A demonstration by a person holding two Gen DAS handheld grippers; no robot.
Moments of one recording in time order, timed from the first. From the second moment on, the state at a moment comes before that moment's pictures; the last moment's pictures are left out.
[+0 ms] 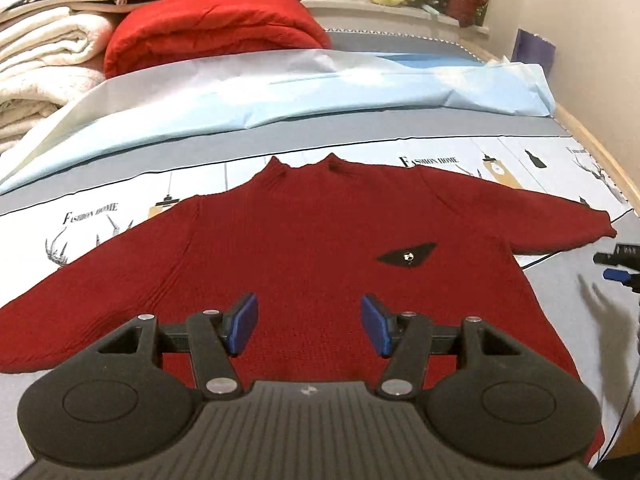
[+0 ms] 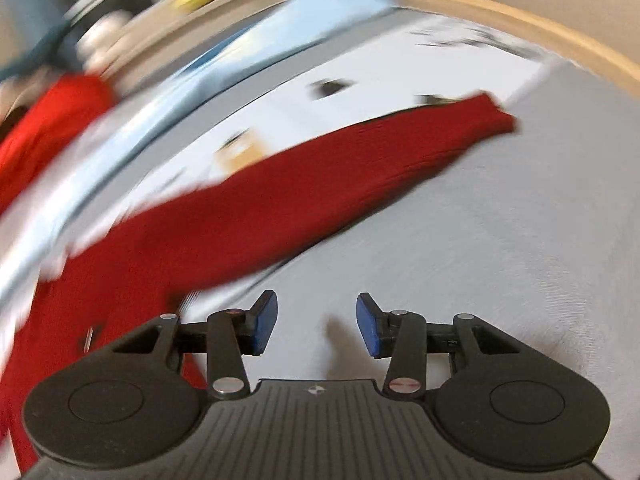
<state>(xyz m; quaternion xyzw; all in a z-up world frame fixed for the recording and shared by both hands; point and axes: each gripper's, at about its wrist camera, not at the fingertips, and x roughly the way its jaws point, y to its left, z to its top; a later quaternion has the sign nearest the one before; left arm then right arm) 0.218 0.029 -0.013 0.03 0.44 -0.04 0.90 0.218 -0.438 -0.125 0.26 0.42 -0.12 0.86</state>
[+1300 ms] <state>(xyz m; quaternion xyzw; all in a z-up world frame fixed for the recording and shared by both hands) 0.255 0.079 -0.067 -0.05 0.51 0.02 0.86 0.328 -0.461 -0.137 0.25 0.27 -0.28 0.88</state>
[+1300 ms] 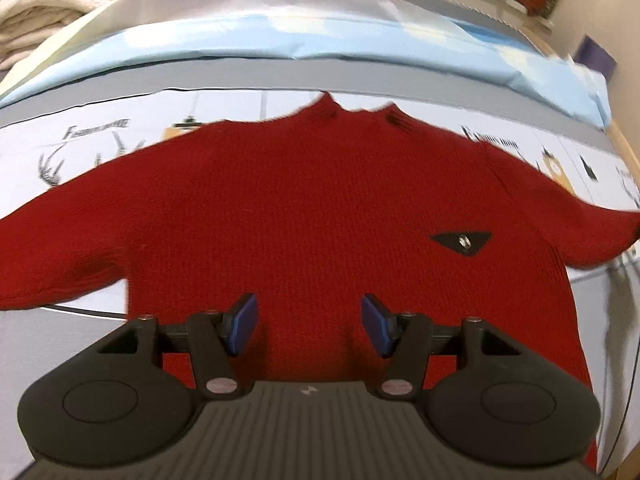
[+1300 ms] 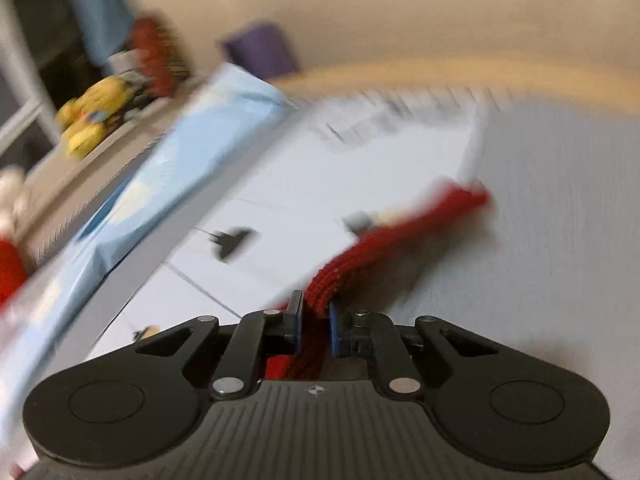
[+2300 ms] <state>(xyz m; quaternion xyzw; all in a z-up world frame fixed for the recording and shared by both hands) 0.268 0.229 -0.073 -0.31 0.46 0.10 0.83 0.298 -0.198 -0.134 0.25 0.47 0.04 0.84</state>
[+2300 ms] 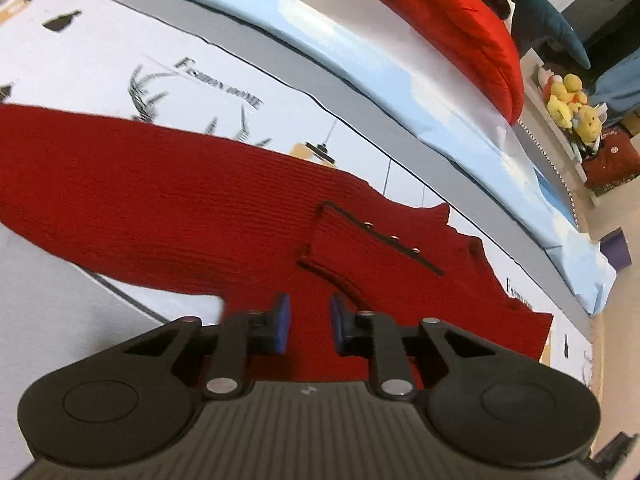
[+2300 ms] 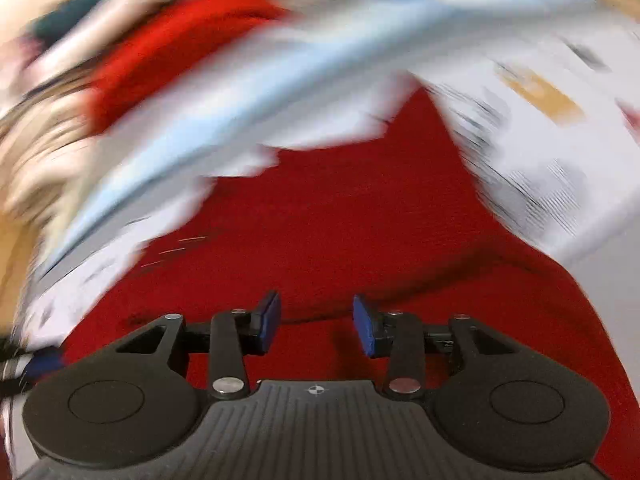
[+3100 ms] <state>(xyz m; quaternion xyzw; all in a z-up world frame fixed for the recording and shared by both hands) 0.314 0.201 -0.159 -0.45 0.43 0.12 0.78 0.319 -0.274 -0.189 0.48 0.50 -0.06 0.72</state>
